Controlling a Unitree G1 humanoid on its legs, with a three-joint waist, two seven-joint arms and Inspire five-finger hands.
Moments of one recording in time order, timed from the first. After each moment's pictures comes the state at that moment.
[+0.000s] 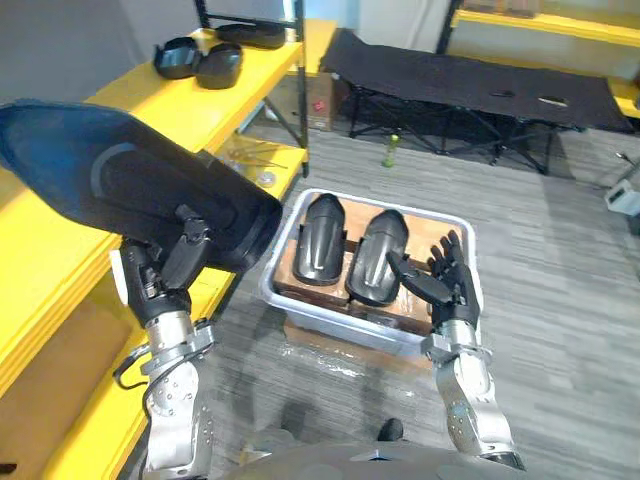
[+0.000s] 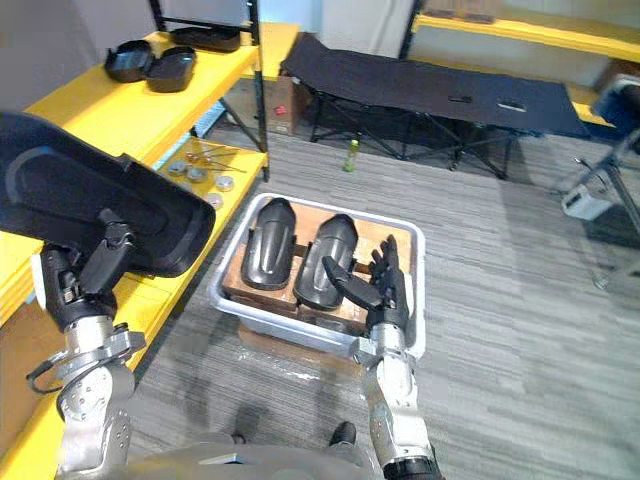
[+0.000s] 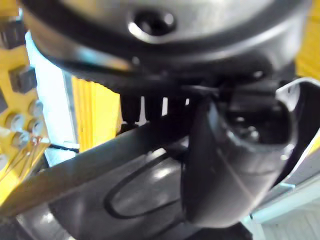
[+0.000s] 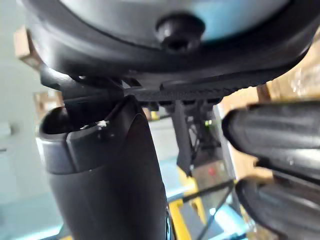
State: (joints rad) left arm 0.33 0.03 0.13 -0.33 -0.19 -0.31 0.25; right arm 0.15 -0.08 0.14 0.06 0.32 -0.22 -0.18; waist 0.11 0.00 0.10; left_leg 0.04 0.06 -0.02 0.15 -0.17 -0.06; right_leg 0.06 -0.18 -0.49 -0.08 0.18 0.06
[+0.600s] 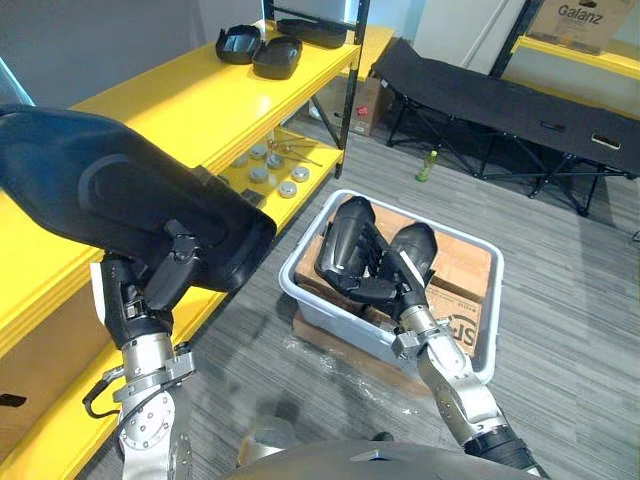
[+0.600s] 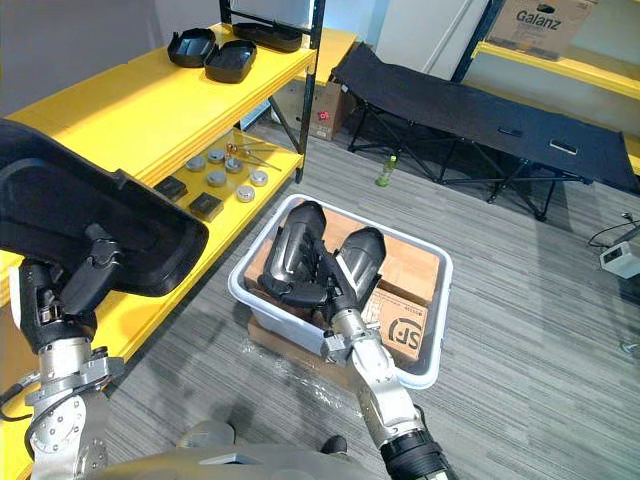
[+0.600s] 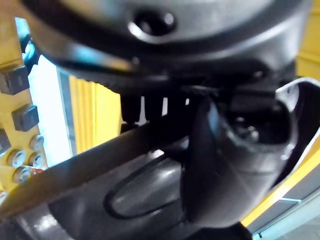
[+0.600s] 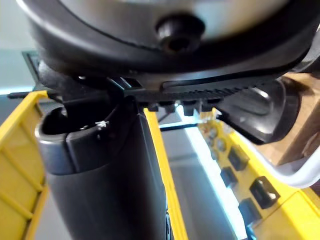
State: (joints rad) left arm 0.41 0.05 0.14 -0.39 -0.19 -0.30 0.12; right arm 0.07 -0.21 0.26 0.08 0.32 -0.09 0.07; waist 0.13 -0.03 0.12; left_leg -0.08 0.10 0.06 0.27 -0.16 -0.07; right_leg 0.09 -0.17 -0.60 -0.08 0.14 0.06
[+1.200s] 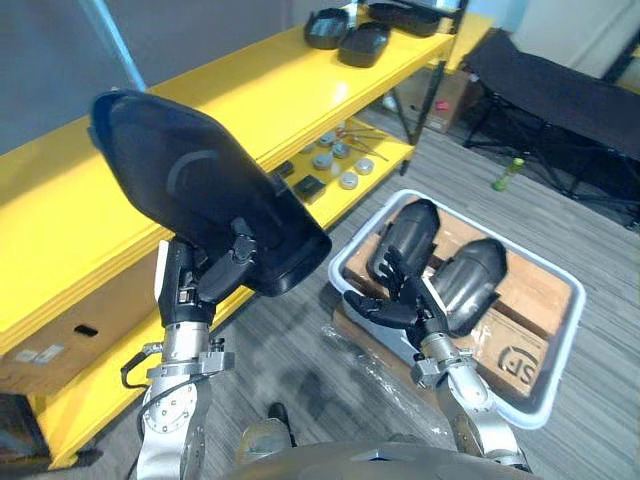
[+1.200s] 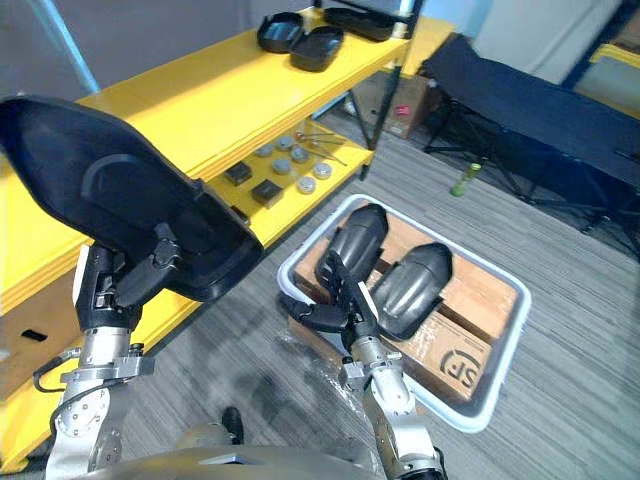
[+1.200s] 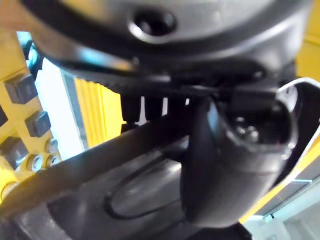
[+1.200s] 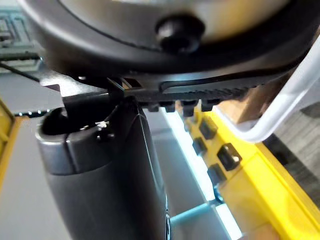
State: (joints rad) left arm 0.37 0.16 0.00 -0.36 -0.21 -0.30 -0.01; right arm 0.24 -0.16 0.18 0.03 0.28 -0.11 0.06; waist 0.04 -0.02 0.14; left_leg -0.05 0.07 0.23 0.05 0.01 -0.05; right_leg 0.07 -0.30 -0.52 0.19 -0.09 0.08
